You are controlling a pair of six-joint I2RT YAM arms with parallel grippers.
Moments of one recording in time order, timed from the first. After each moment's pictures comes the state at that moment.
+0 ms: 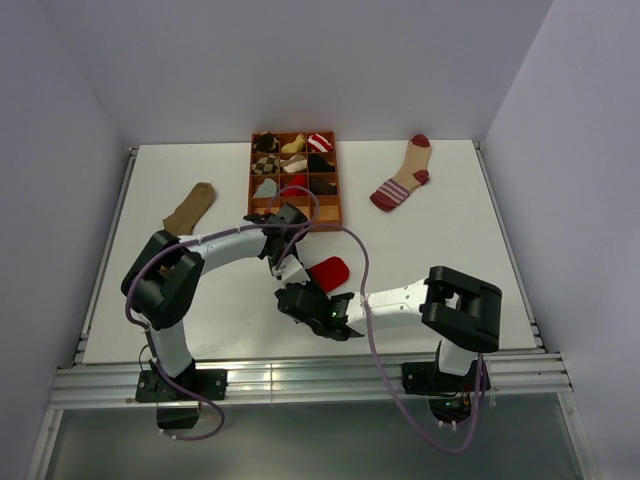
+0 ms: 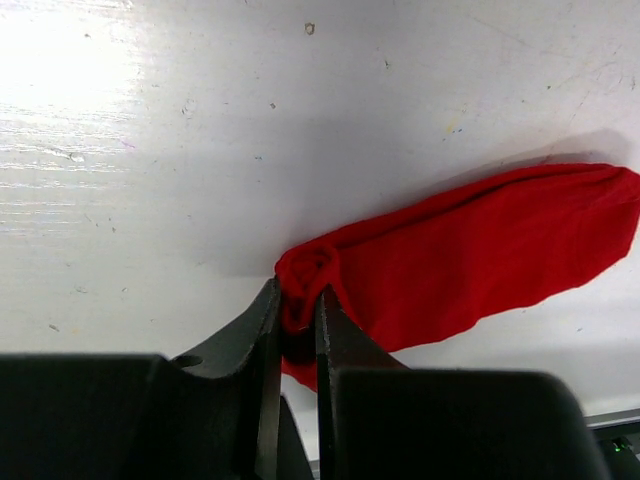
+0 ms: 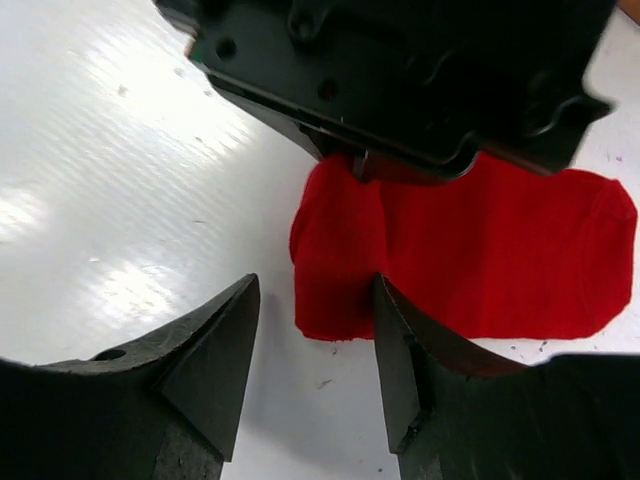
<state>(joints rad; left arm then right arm) -0.70 1.82 1.18 -0.62 0.00 -0.91 1.24 1.67 0.81 0.07 0.59 0.33</state>
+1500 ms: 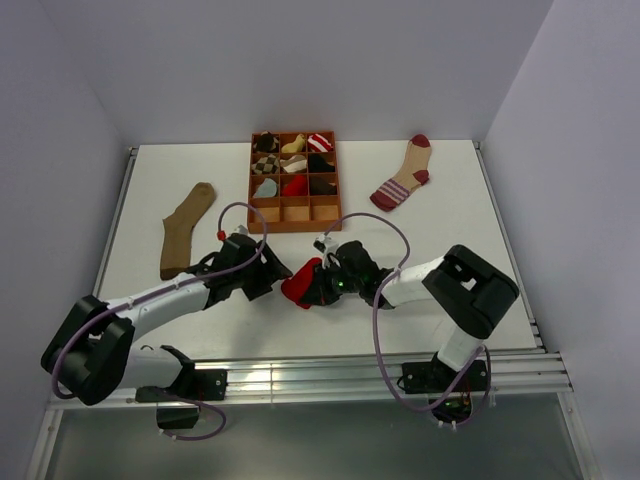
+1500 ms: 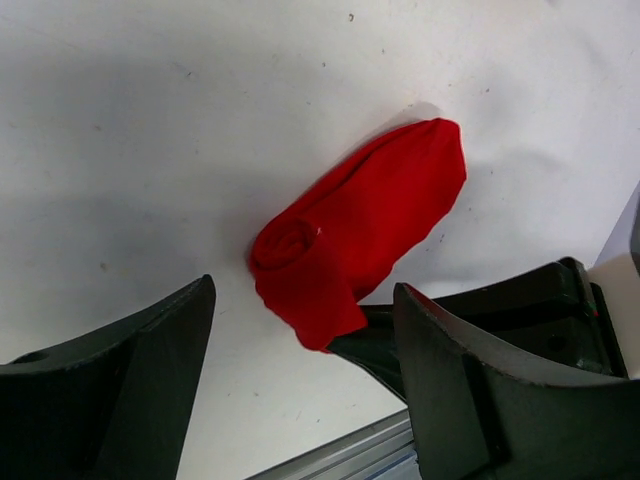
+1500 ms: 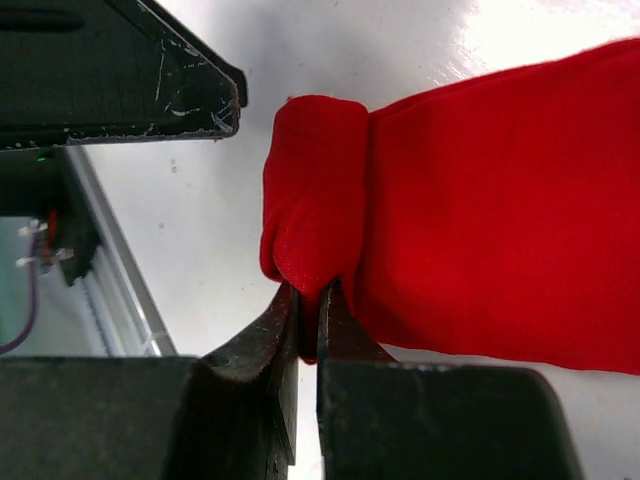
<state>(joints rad) -0.61 1.28 0.58 -0.12 0.05 -1.10 0.79 1.66 0.56 0.48 -0.41 0.53</state>
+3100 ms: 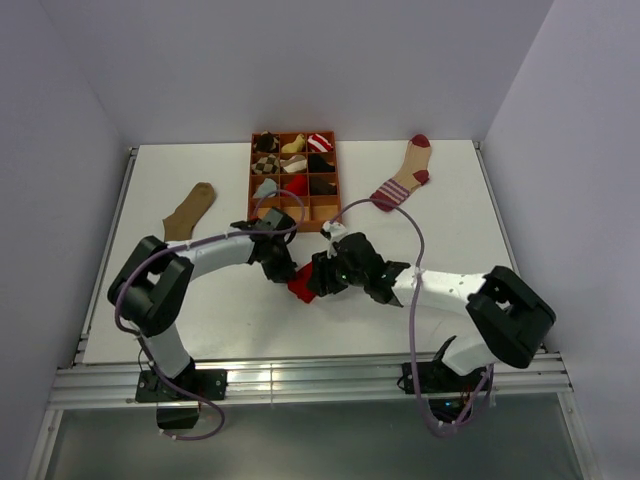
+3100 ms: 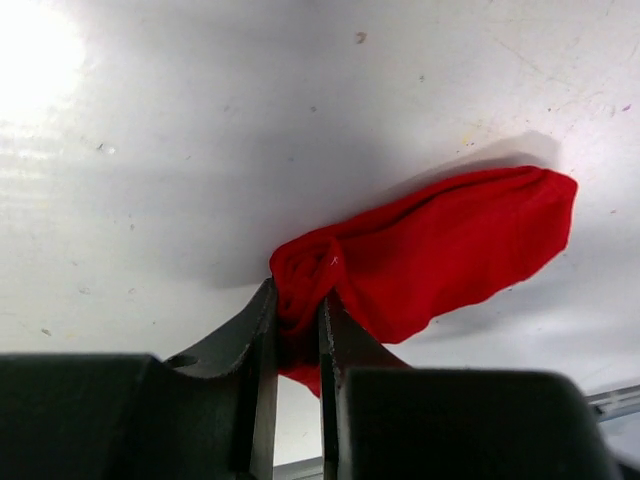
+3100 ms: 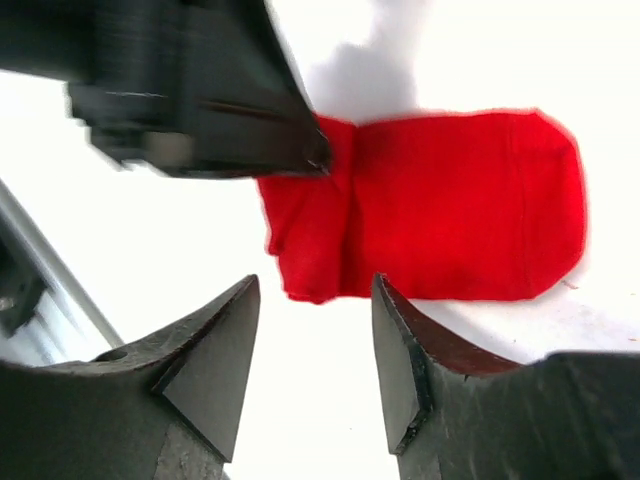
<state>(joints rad) -0.65 1.73 1.02 -0.46 0.06 -1.02 0.77 1.47 0.64 0.17 -0.22 0.46</state>
